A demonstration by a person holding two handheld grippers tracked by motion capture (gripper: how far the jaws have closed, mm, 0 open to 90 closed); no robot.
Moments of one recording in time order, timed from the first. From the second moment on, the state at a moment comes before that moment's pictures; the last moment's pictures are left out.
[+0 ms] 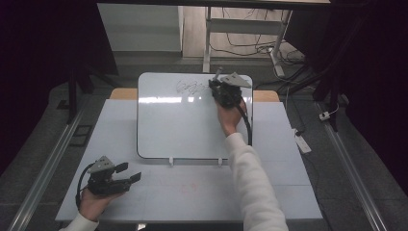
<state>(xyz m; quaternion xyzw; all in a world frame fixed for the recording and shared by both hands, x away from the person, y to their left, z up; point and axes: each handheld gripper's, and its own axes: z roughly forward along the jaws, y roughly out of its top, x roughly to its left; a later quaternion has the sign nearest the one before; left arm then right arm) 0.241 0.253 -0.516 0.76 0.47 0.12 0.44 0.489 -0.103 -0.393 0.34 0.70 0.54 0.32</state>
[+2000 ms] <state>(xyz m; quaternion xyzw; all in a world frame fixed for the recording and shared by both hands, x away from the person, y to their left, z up) 0.237 0.259 -0.513 0.75 0.47 0.13 0.45 0.482 -0.065 -0.401 0.30 0.72 0.55 0.31</state>
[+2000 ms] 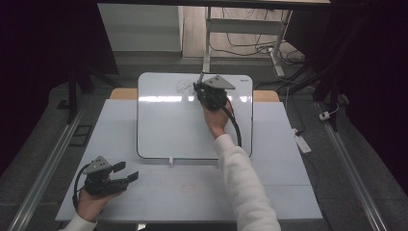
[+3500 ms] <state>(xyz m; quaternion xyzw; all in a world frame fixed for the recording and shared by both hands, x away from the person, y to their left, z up) 0.239 0.261 -0.513 0.75 0.47 0.13 0.45 0.464 -0.051 -0.414 0.27 0.74 0.53 0.32</state>
